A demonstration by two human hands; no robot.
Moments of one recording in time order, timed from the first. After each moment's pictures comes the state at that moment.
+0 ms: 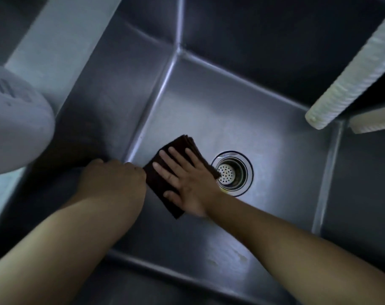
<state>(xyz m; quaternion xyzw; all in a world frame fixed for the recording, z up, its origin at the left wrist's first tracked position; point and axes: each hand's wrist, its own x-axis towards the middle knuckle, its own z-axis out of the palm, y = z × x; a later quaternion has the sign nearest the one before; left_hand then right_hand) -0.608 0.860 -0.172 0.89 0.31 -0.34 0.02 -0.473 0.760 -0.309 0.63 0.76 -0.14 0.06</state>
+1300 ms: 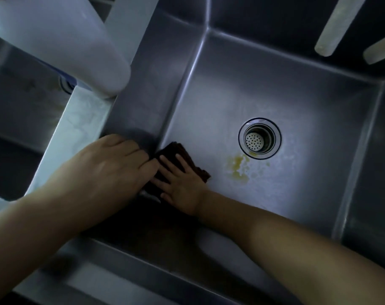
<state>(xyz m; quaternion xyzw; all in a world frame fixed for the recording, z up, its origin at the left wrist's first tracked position) -0.704 0.839 -0.093 0.99 0.11 -0.11 0.00 -0.604 0.731 -0.309 0.56 0.81 -0.17 0.05</state>
